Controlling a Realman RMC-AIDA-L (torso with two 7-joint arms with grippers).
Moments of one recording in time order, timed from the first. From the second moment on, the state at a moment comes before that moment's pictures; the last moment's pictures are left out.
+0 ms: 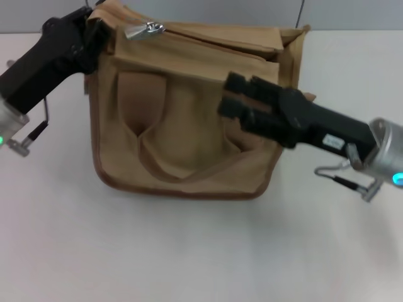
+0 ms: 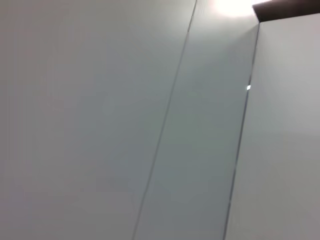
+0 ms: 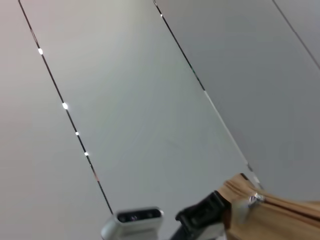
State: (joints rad) left arm -0.55 -2.08 0.55 0.31 1.43 1.70 -1.06; right arm 0.59 2.09 -1.11 -0.22 -1.21 -1.71 1.22
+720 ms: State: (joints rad) left arm -0.59 -2.08 0.58 0.25 1.41 1.75 -1.06; right arm 0.70 2.09 -1.10 -0.22 -1.19 -1.66 1.33
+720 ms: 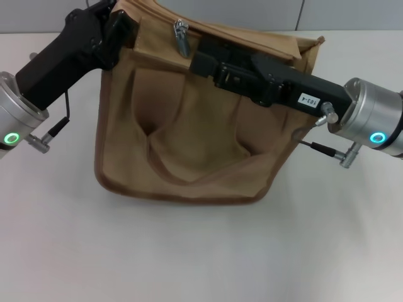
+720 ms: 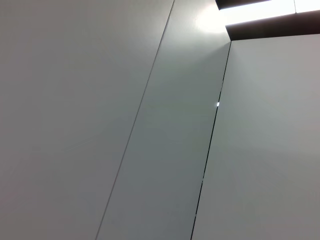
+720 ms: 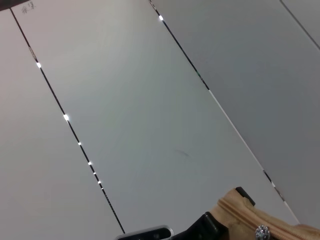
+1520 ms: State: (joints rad) left arm -0.62 -2.08 0.59 0.21 1.40 1.75 -1.05; right arm 0.75 2.09 -1.14 -0.21 -1.14 -1.61 1.32
